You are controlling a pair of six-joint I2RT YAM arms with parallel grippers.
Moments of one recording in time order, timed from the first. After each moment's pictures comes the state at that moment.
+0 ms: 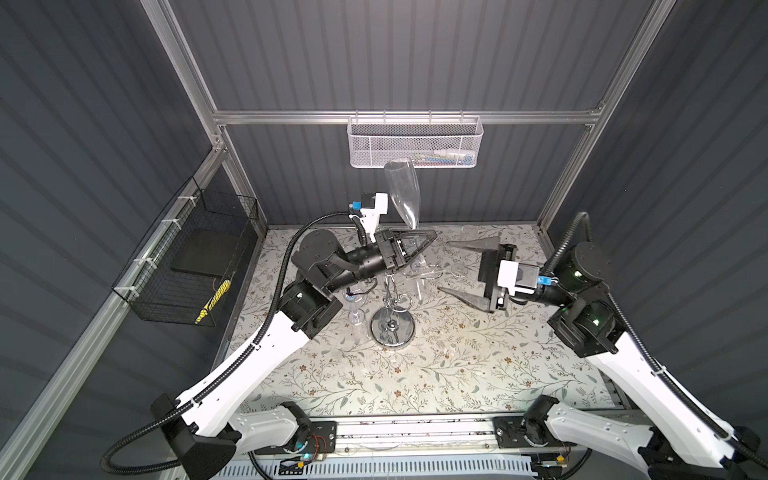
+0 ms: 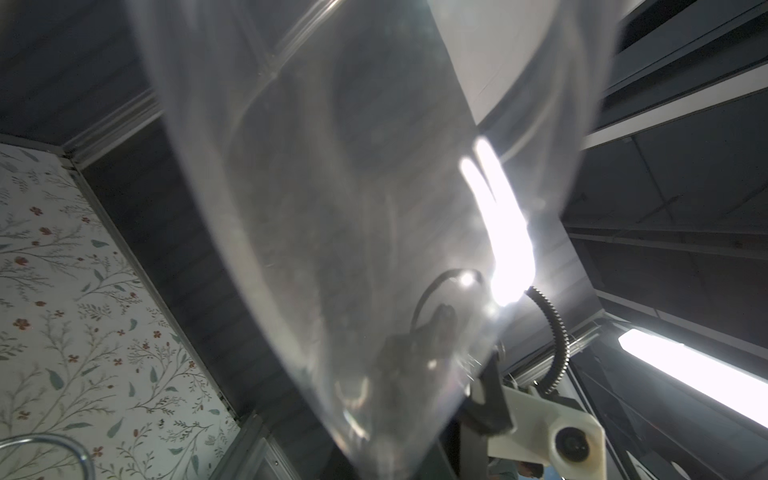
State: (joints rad) left arm -0.76 1.21 1.35 0.10 0.52 -1.14; right arm 0.68 0.97 1.26 0.02 -0.73 -0.45
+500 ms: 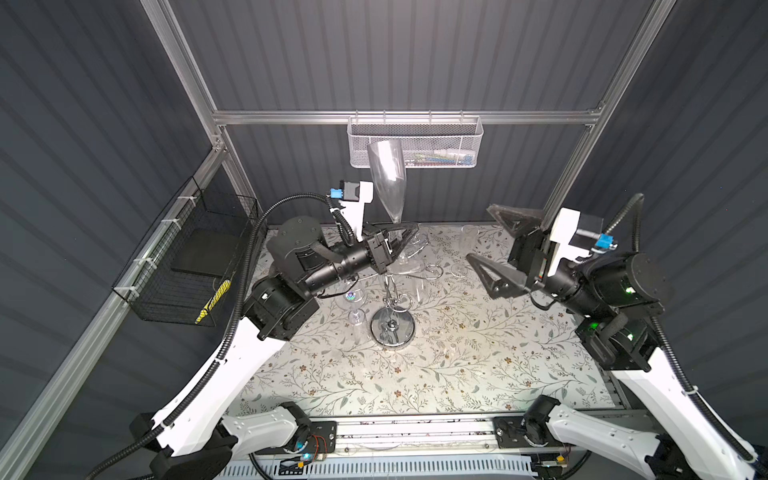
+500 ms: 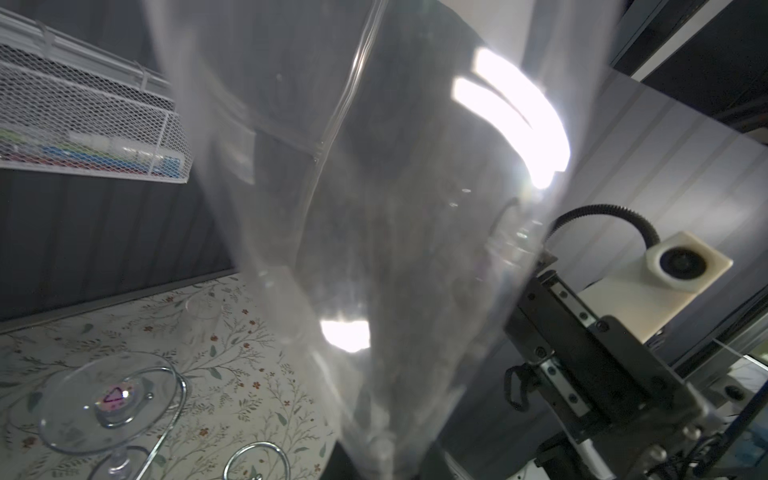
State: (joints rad) left arm -0.76 1.18 1.59 -0.32 0.34 -0.50; right arm 0.70 0.95 1.41 -0.01 -0.38 0.09
